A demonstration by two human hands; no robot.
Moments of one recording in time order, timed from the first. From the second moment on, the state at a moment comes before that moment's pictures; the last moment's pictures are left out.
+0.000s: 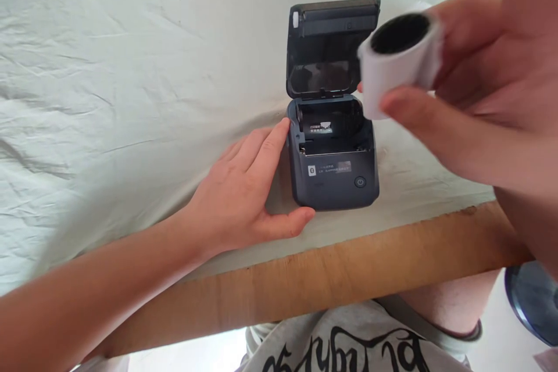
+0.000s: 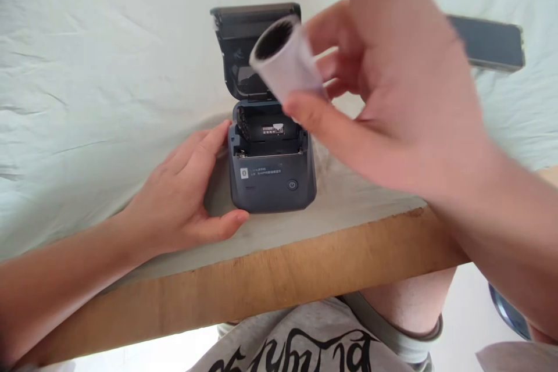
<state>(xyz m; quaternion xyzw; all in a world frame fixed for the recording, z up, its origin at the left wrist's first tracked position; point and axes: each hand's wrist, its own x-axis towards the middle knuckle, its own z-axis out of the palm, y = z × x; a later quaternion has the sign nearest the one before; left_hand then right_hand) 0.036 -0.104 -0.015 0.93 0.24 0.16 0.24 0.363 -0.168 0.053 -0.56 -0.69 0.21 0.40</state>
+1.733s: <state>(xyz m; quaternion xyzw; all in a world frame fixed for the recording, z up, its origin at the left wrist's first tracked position) 0.042 -0.116 -0.021 0.92 0.24 0.21 0.21 0.360 -0.148 -0.010 -0.50 -0.73 0.27 0.38</state>
